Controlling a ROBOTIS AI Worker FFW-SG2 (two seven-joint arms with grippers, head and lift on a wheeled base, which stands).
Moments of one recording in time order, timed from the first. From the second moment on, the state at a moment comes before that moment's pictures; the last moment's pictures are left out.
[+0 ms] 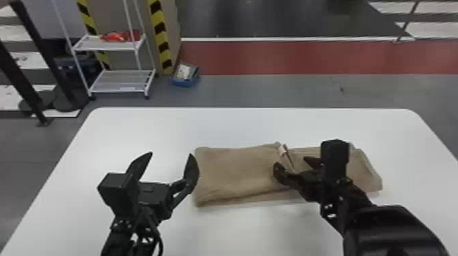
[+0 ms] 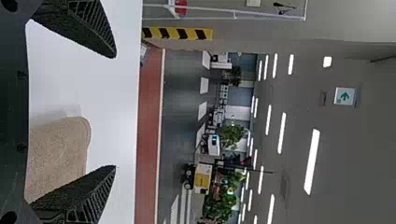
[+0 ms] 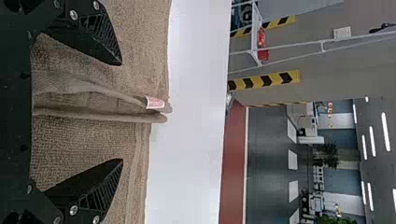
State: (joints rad) left arm 0.38 0.09 -0.12 -1.93 0.12 0.03 0.04; right arm 0.01 0.00 0.06 -1.61 0.05 0.47 0.27
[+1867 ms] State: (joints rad) left arm 0.38 0.09 -0.13 -1.91 0.13 0.00 0.03; right arm 0.17 0.00 -0.02 -1.87 0.00 0.44 0.30
